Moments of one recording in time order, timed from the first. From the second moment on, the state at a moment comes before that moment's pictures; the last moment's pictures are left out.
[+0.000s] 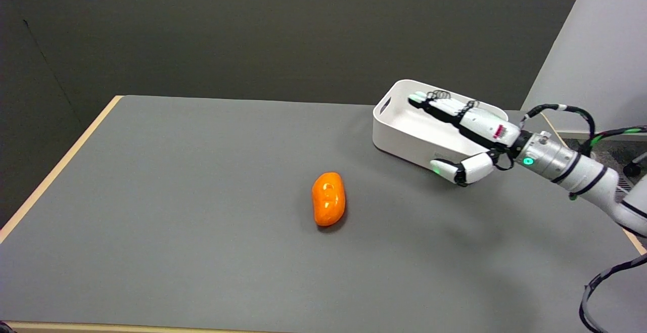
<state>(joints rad) -0.02 -0.61 1.48 -1.01 -0.13 -1.00 -1.76</state>
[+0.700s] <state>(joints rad) 0.13 -0.62 1.46 -0.68 -0.20 -1.29 -1.82</state>
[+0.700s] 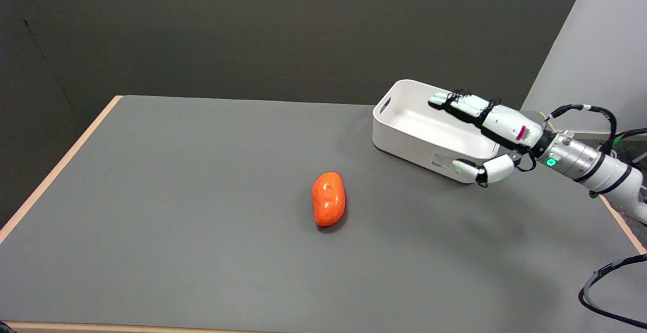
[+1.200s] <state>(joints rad) 0.22 -0.65 1.31 -0.73 -0.28 -1.38 -1.91</state>
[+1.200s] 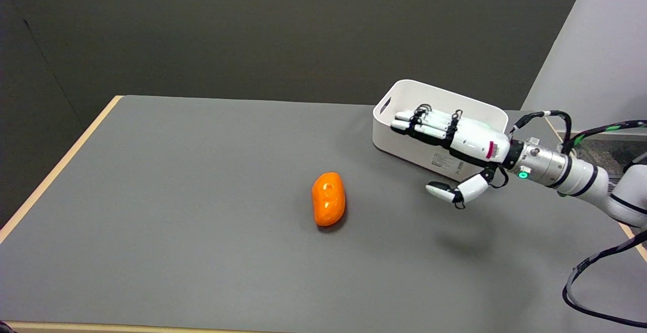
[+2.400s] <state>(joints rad) 0.56 -0.73 0.78 -0.74 -0.32 -1.18 -2.18</state>
